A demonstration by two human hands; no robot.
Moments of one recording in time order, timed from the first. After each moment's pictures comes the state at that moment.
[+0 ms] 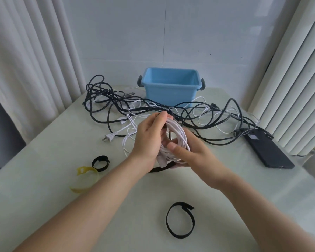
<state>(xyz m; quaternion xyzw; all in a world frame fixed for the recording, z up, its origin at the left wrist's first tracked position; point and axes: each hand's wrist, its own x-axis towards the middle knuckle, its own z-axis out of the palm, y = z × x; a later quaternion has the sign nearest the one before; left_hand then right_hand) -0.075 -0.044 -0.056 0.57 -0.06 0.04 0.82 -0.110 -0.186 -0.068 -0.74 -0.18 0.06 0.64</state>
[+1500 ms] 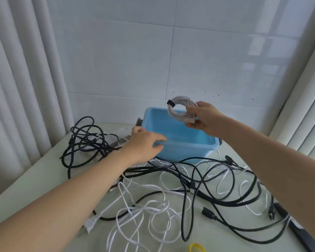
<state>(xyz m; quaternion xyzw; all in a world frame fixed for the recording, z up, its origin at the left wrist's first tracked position) 0.175 0.000 -0.021 0.95 -0.22 0.08 0.20 0.208 -0.215 0.052 -0.74 0.03 -0.03 0.67</state>
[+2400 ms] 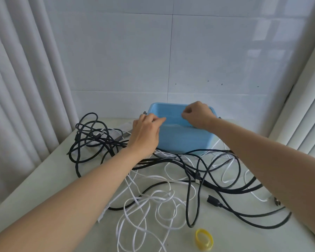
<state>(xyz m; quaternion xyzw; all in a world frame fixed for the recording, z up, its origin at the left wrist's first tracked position) 0.187 -0.004 -0.040 0.91 -0.22 0.27 0.21 0.214 -0.201 0.022 -0.95 0.01 -0.12 0.27</state>
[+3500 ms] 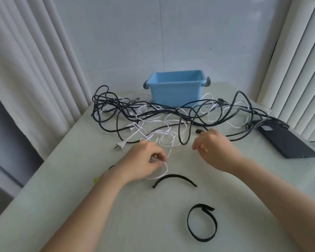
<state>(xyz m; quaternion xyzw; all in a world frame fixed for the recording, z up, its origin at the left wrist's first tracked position) -0.053 0.042 -0.088 0.92 -0.32 0.04 0.24 -0.064 -0.218 -0.095 -0.96 -0.17 -0.15 0.16</state>
